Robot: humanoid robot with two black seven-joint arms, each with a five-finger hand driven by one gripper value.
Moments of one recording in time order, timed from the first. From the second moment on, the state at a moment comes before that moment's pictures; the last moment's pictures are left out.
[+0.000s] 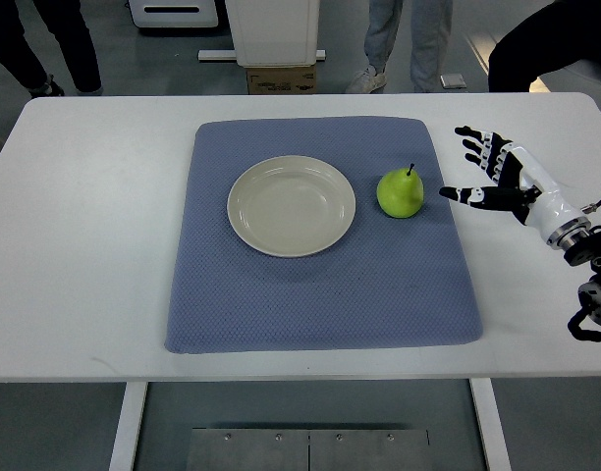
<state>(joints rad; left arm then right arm) -0.01 0.00 -0.11 -0.20 -0.10 0.11 -0.14 0.76 -0.54 0.27 1.01 -0.40 -0.07 0.57</state>
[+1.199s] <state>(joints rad) -0.01 0.00 -0.11 -0.20 -0.10 0.11 -0.14 0.93 -0.31 0.00 0.84 -0.44 -0.26 0.54</state>
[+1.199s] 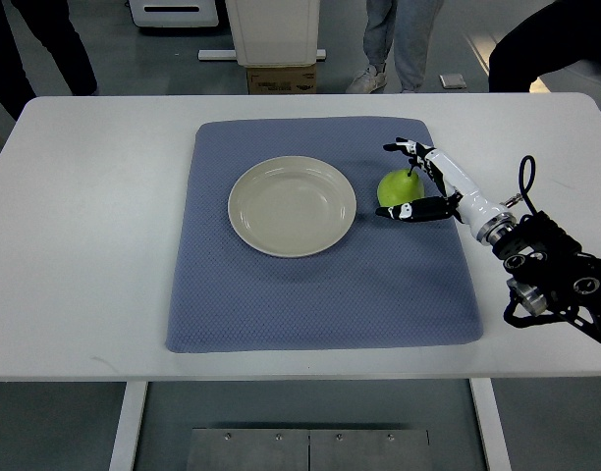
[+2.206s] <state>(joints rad) -0.01 0.00 -0.11 -0.20 -0.10 0.11 -0.14 0.98 -0.27 -0.16 0.74 -0.44 -0.26 0.55</state>
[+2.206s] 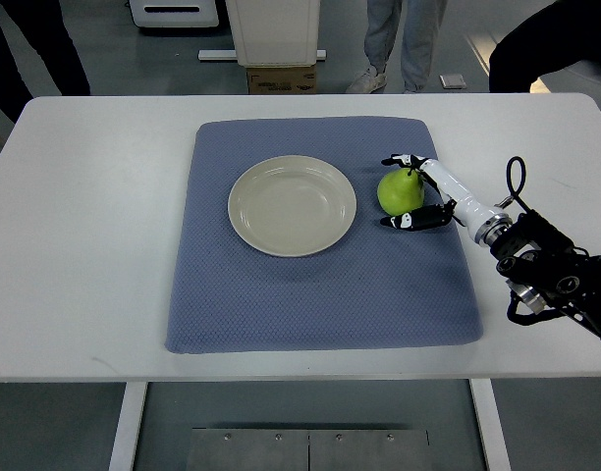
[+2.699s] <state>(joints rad) -0.01 0.00 -0.11 -0.20 -0.10 0.11 -0.14 1.01 -0.25 -0.21 0.71 -0.43 -0.26 0.53</state>
